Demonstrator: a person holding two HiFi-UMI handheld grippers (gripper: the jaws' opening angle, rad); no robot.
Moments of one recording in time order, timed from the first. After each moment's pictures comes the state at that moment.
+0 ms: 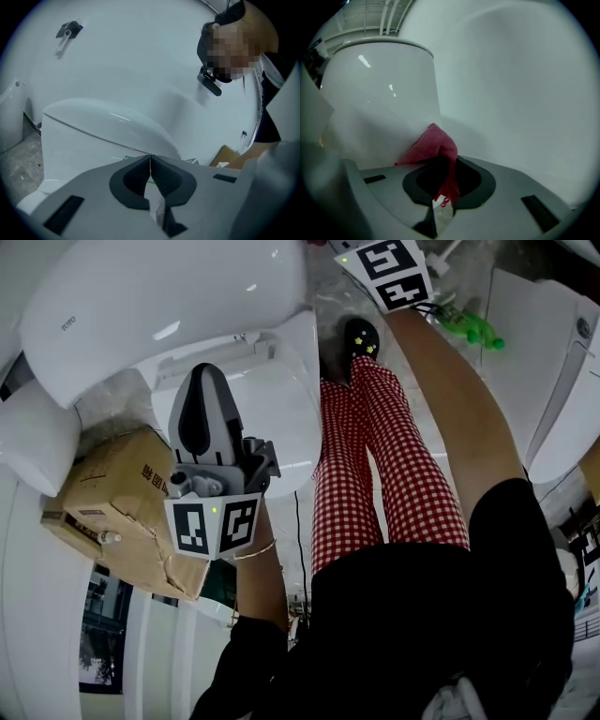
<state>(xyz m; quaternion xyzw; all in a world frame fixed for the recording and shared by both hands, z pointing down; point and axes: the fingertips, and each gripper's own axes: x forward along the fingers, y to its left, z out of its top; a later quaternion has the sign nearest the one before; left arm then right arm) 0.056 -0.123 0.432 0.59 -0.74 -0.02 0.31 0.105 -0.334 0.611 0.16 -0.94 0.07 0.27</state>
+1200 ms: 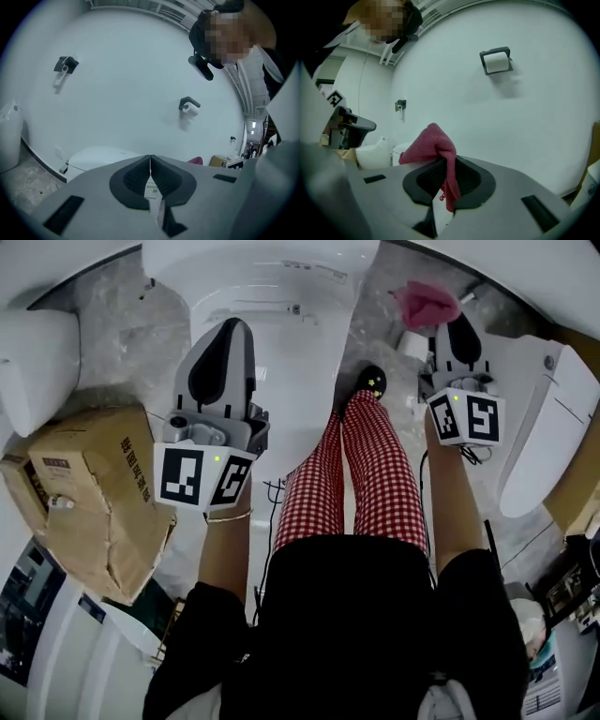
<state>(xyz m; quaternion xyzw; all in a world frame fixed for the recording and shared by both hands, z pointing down) 0.045 -0.035 0.302 0.64 -0.75 -0.05 0.18 0.218 -0.214 0.360 0.27 -0.96 0.06 0.08</state>
